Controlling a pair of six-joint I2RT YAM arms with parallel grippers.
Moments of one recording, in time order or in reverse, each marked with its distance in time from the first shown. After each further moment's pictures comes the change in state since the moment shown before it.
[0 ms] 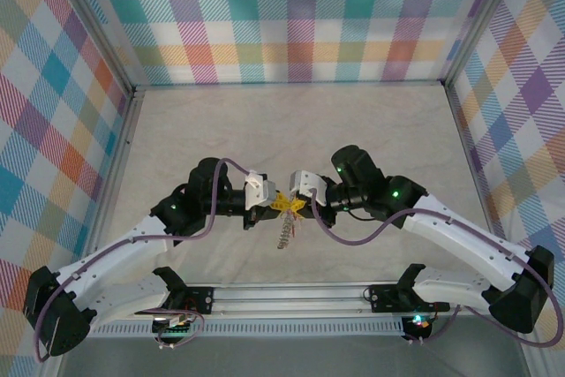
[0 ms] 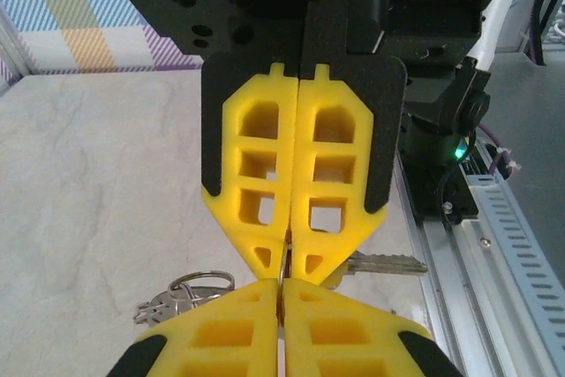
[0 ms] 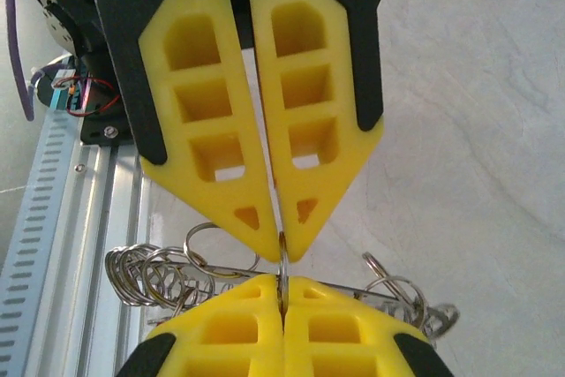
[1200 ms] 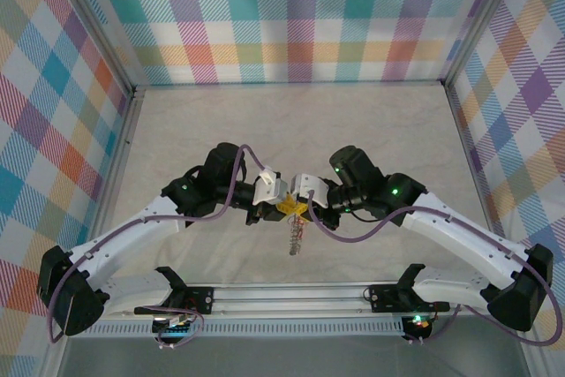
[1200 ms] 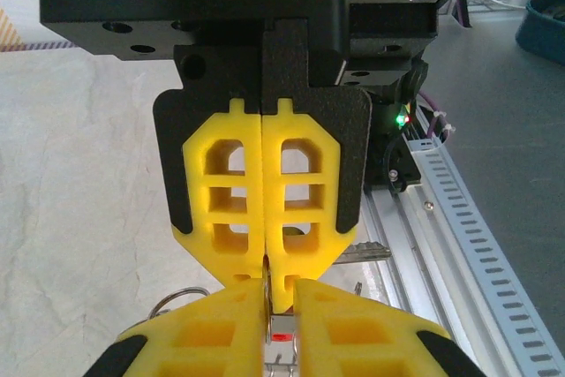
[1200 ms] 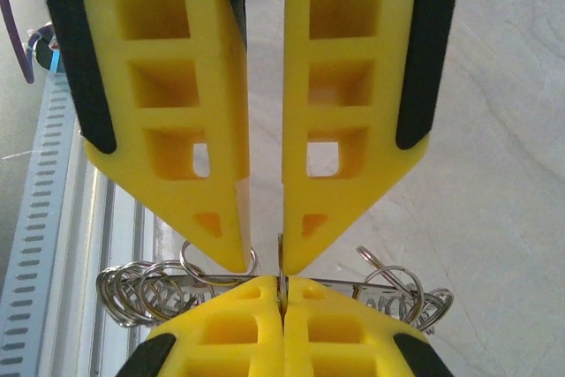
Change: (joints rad) left arm 0.000 0.160 0.174 -0.222 0.130 0.138; right arm 0.000 0.016 0.029 -0.107 0.027 -0.014
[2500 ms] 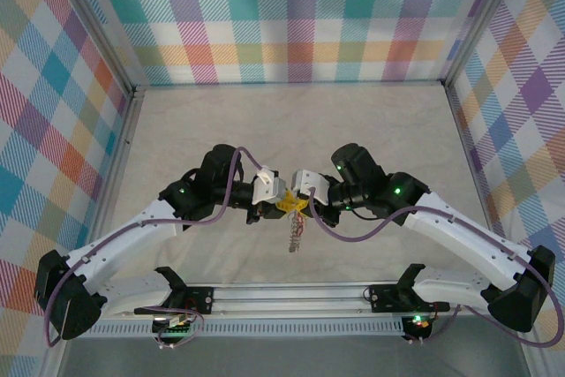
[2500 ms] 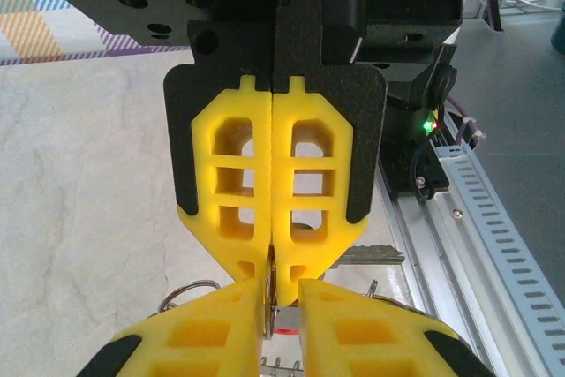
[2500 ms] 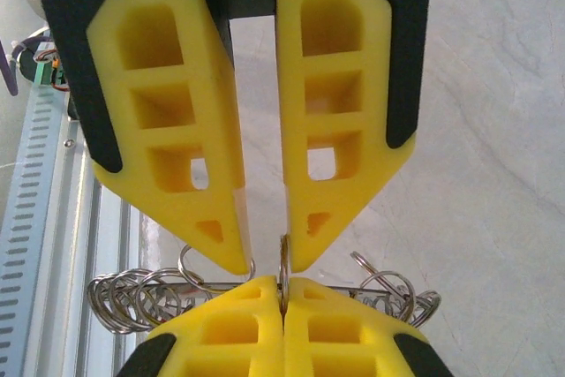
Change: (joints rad) left arm 0.000 -0.031 -0.031 0.063 -0.056 -0.025; right arm 0.000 -0.007 0.015 0.015 0.023 0.005
